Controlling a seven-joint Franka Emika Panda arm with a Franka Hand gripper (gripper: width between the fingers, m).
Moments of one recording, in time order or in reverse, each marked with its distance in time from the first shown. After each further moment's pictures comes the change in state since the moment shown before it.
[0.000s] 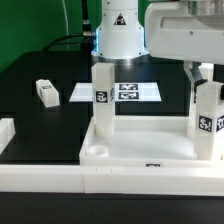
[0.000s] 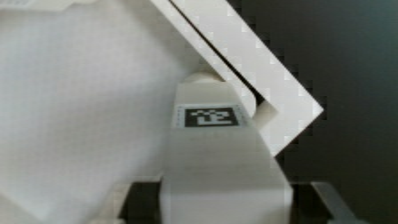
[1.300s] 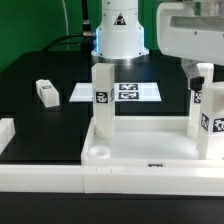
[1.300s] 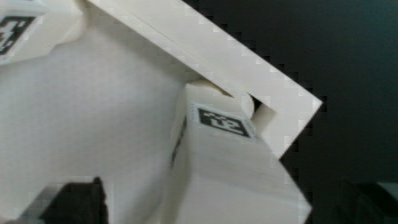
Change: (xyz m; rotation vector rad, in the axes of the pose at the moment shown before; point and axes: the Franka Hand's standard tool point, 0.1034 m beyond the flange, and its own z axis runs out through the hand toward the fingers) arm -0.006 -0.003 0.001 -0.005 -0.003 -0.078
